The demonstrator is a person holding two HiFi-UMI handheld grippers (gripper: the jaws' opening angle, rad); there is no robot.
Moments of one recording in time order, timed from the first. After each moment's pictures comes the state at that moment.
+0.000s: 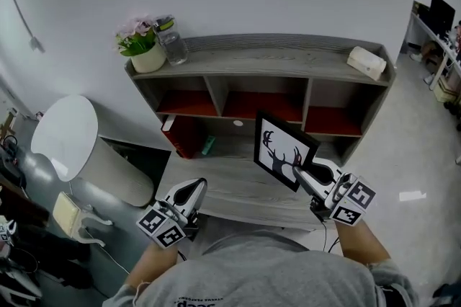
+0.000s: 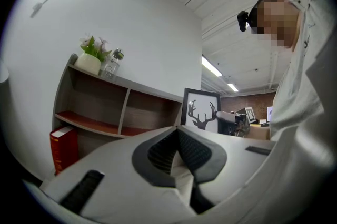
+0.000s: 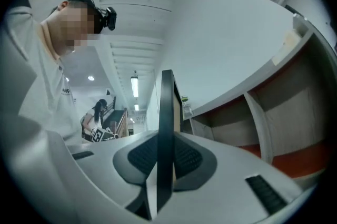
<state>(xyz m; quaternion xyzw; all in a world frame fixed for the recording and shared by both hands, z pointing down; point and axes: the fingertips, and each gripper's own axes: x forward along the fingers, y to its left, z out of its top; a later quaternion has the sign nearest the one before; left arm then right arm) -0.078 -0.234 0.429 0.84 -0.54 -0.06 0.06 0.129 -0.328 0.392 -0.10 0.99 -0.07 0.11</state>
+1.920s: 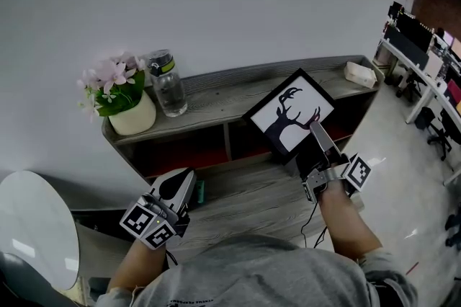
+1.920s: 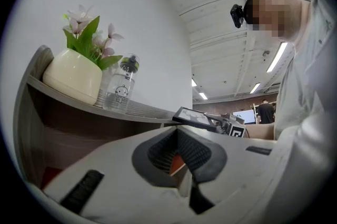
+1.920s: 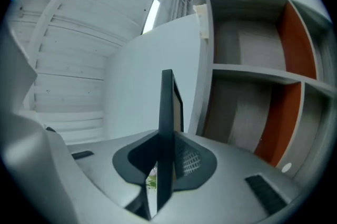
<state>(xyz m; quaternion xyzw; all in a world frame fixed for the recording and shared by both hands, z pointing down) -0.251 -0.378 0.353 0.93 -0.37 -0.08 0.00 0.040 -0.458 0.333 -0.27 0.76 -0.39 0.45</state>
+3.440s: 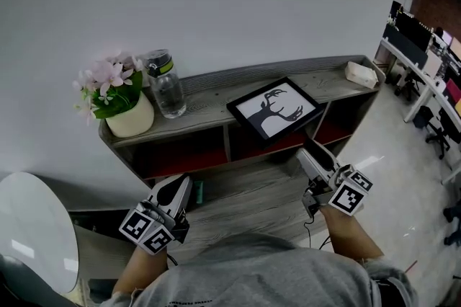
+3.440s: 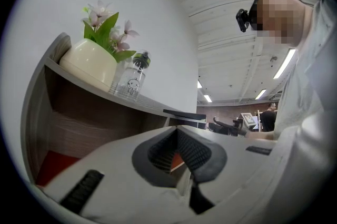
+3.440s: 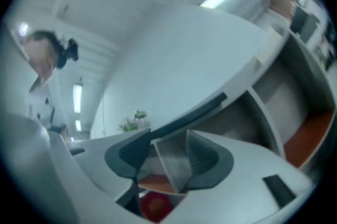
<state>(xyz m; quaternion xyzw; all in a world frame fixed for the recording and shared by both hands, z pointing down) -0.266 -0.381 0.371 0.92 -0.38 -0.10 0.04 0.004 -0.423 0.345 -0.38 0.89 -0.15 0.20</state>
